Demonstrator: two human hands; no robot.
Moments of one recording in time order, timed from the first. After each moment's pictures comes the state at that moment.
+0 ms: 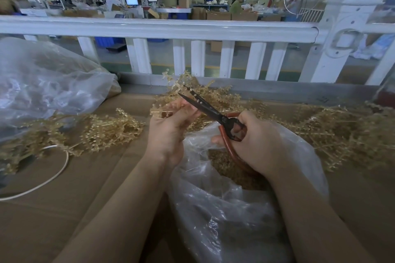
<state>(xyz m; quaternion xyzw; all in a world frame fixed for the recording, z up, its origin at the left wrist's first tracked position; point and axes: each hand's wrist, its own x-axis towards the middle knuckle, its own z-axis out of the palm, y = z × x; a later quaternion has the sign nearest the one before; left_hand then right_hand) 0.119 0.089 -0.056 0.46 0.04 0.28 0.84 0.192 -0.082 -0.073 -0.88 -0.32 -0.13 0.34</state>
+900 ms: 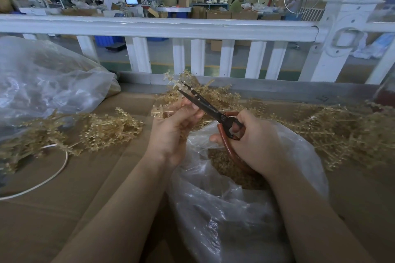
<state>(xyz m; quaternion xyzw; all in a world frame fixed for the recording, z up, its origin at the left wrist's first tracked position) 0.119 0.087 -0.054 0.44 0.07 0.23 0.87 0.192 -0.078 -0.076 -0.86 -0.32 -0.15 0.36</state>
